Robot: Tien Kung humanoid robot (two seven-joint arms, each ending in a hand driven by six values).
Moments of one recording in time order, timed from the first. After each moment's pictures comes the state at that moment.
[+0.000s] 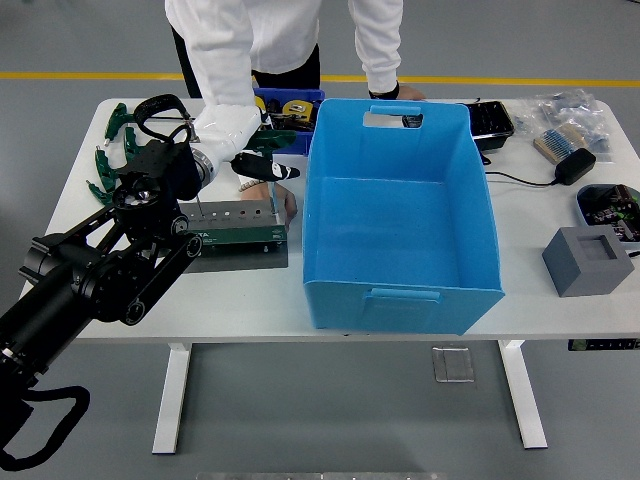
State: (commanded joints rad) left arm -0.75 0.09 -0.97 -1.03 2.27 -0.09 0.28; right arm 0.15 -0.20 0.77 0.18 -0.95 -0.15 -0.12
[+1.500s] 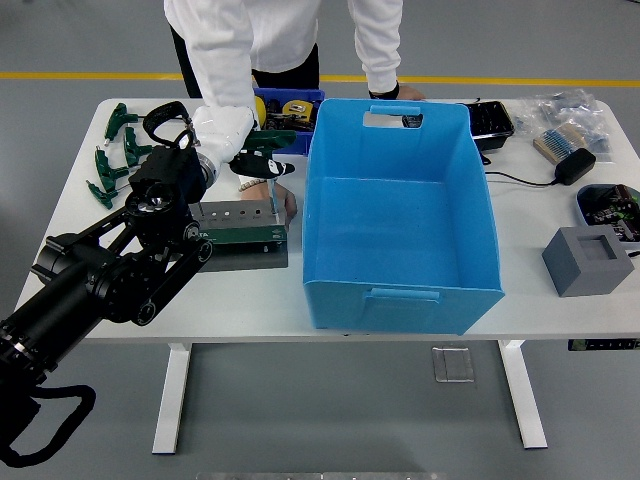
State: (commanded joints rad) left arm -0.78 0.07 -0.91 -0.96 2.27 -0.01 0.39; right arm 0.14 -0.20 0.76 0.18 -0.95 -0.15 -0.12
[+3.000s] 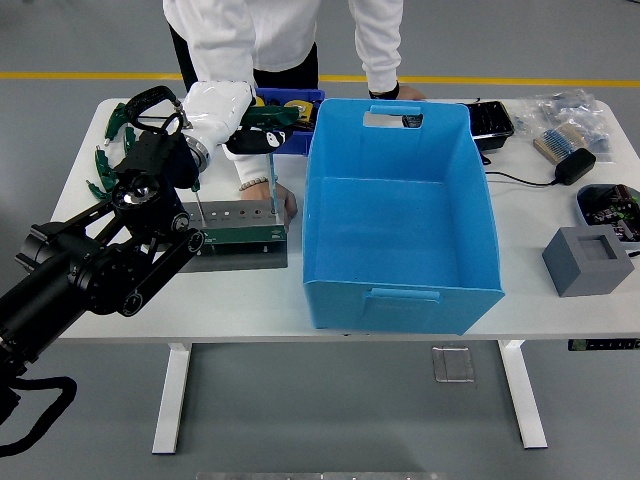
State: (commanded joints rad) left arm -0.81 0.15 -0.86 -1.05 2.20 0.07 0.36; right arm 0.13 -0.20 0.80 0.18 -0.98 -0.15 -0.13
